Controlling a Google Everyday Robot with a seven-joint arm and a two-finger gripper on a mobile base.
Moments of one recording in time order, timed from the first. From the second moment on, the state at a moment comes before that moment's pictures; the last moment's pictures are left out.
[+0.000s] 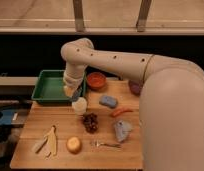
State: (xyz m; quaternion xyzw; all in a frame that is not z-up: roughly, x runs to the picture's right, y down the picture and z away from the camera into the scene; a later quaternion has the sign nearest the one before) arm -0.129 0.019 0.726 -0.36 -0.05 0.27 0.89
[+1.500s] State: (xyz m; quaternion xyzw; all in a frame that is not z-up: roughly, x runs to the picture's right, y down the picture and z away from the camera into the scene) arm -0.111 0.045 0.752 -0.38 -0.08 0.31 0.87
